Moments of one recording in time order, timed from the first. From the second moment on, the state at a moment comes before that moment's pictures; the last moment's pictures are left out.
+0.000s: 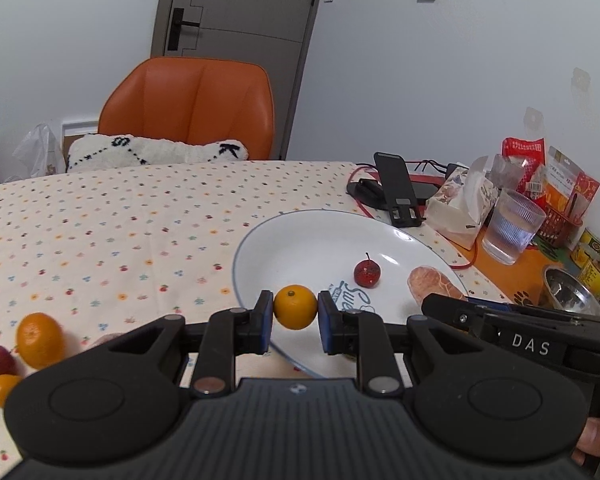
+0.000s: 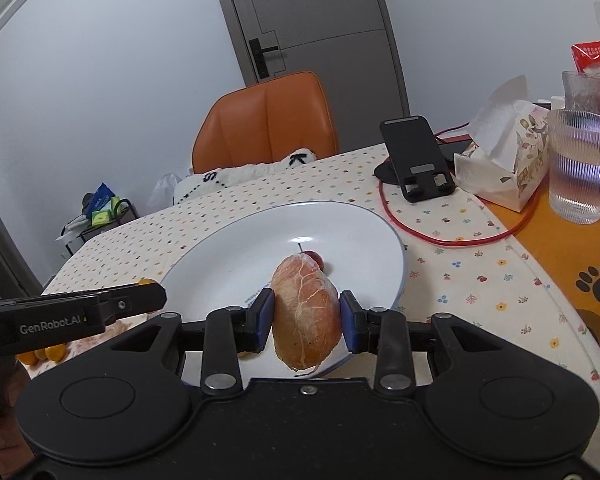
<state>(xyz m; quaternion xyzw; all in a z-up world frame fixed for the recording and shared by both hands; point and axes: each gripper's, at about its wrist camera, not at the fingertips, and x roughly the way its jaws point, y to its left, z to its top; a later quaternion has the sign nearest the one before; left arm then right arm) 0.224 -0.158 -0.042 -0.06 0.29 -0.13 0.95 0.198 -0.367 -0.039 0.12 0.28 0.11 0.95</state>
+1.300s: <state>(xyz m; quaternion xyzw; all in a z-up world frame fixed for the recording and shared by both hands) 0.171 -0.106 -0.016 -0.09 0.28 -0.07 0.95 0.149 -0.353 -0.017 0.13 0.24 0.10 0.96</state>
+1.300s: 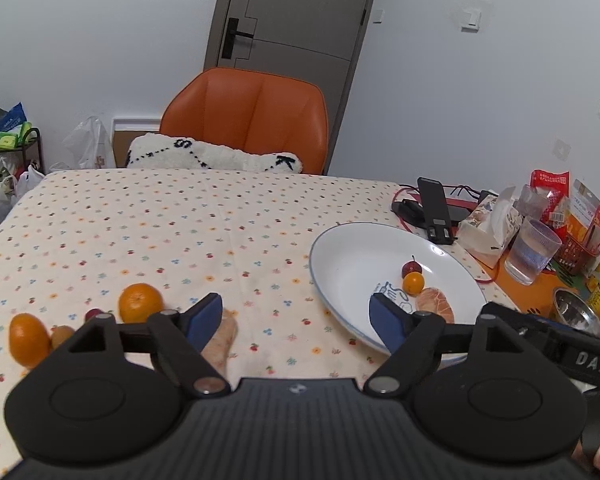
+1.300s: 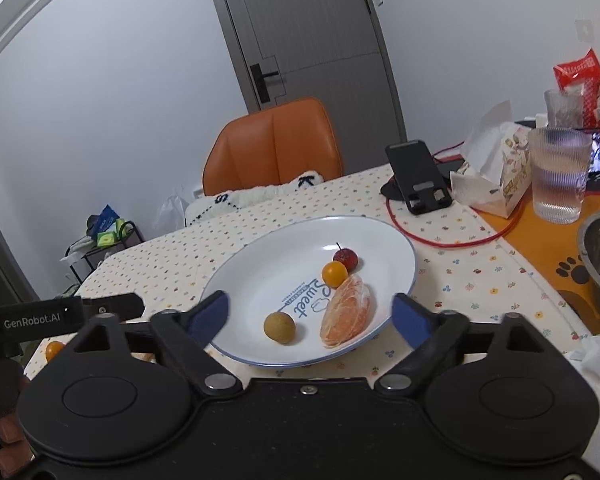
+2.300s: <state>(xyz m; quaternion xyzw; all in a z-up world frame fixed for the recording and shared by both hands) 0.118 -0.015 -0.011 -0.11 0.27 -0.03 0.96 0.125 -0.278 -0.003 0.13 0.24 0.15 0.95</state>
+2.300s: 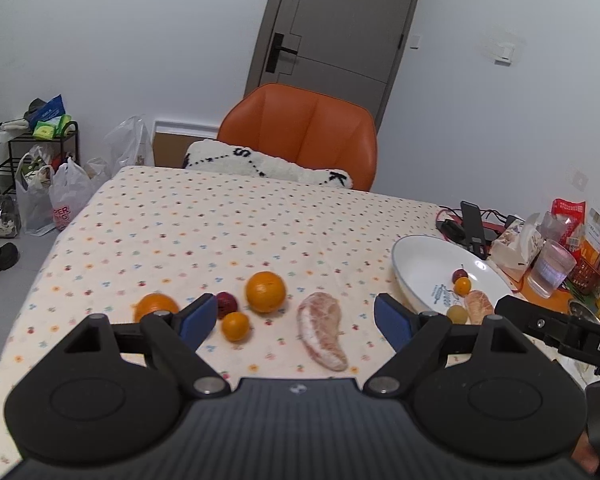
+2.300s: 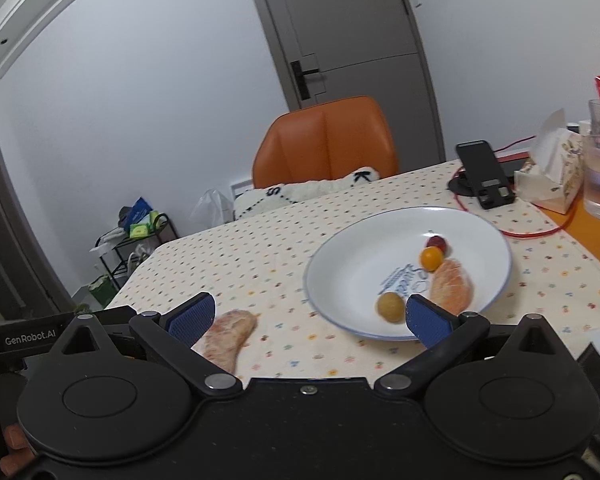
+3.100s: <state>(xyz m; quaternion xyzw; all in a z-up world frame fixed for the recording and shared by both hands) 0.113 0.040 -0.036 -0.14 0.27 0.00 0.95 0.134 -0.216 -0.012 0.09 0.26 0.19 0.94</state>
